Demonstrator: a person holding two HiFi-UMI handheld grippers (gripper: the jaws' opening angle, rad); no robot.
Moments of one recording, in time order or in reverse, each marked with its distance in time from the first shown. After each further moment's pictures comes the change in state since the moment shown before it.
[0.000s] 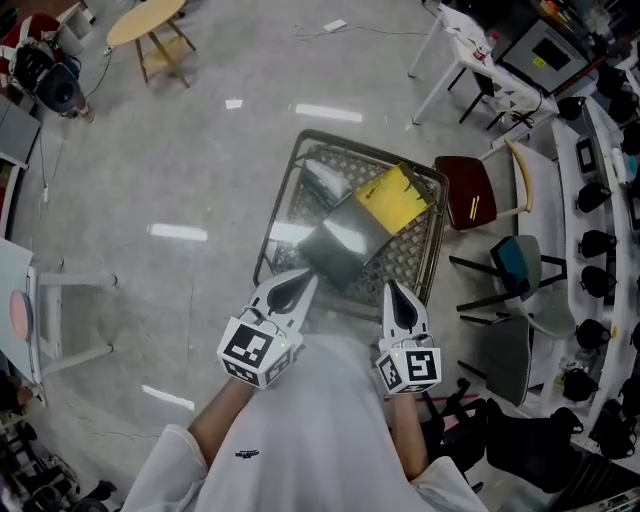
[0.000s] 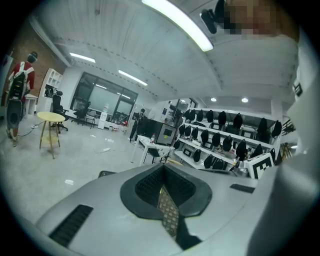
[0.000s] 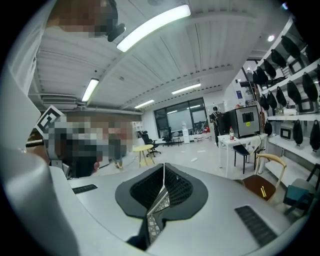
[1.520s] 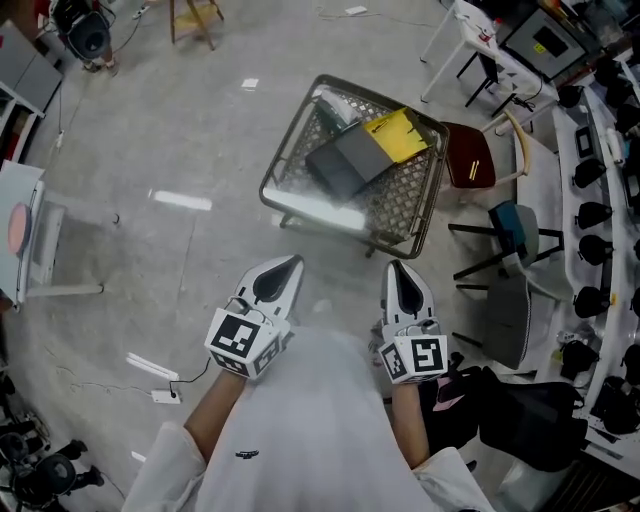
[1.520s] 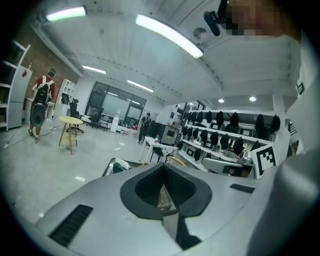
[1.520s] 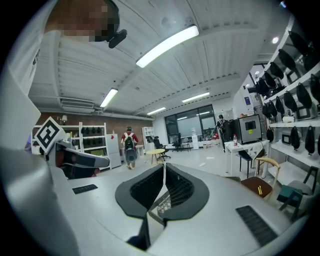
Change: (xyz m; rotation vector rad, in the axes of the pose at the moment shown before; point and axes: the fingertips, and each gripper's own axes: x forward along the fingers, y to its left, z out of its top) left arm -0.191 -0.155 -0.112 -0.021 -0.053 0.139; right arm -0.234 0.072 -0.034 -0.047 -0.077 0.116
